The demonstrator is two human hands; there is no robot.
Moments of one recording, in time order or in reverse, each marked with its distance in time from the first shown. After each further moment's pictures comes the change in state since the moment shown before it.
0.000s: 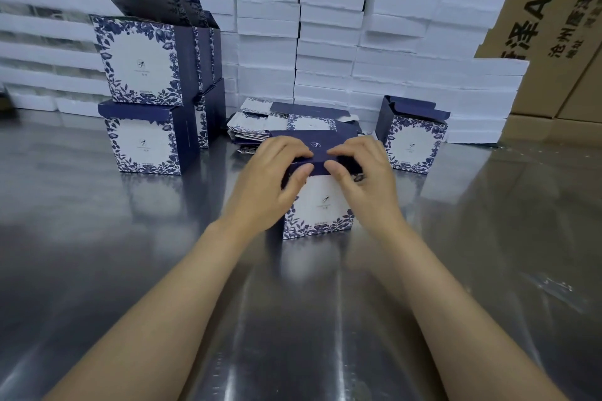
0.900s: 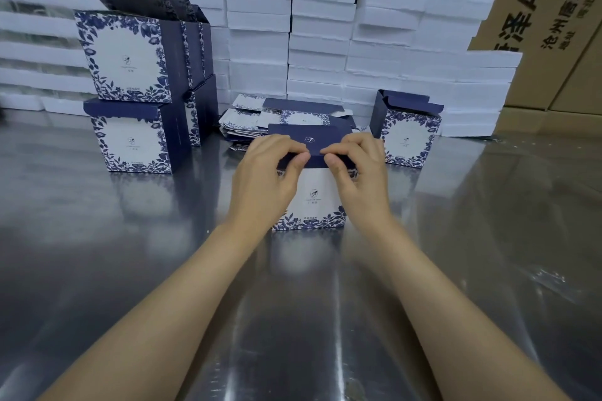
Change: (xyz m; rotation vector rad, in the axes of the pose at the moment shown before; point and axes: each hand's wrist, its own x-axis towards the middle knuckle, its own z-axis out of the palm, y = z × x) left_hand 0.003 0.019 0.012 -0.068 0.175 -0.196; right_hand -0.003 0.000 0.006 0.002 0.099 0.057
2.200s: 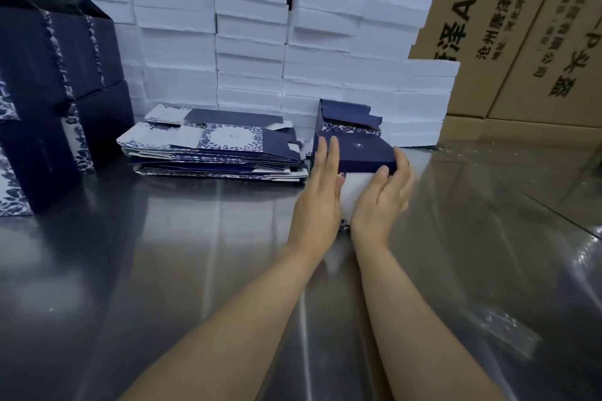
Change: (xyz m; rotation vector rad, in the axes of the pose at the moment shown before) left_hand 0.024 0.038 0.215 -0.338 -0.179 -0.020; right_hand 0.023 0.141 -0.055 -0.183 0.582 0.393
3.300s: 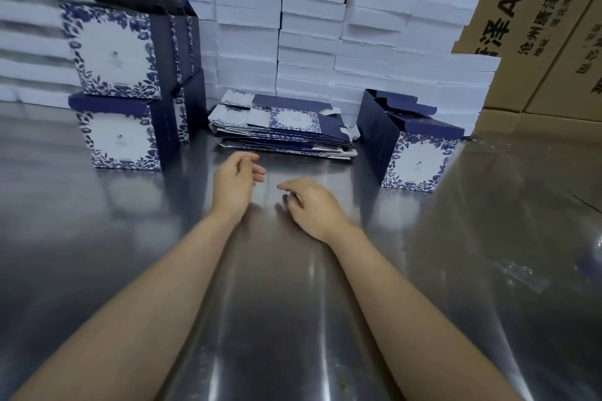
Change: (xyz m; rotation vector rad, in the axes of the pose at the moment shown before) left_hand -0.052 -0.049 -0.203 -0.126 0.308 -0.601; right_hand -0.121 -0.091 0.023 -0.289 -1.148 -0.421
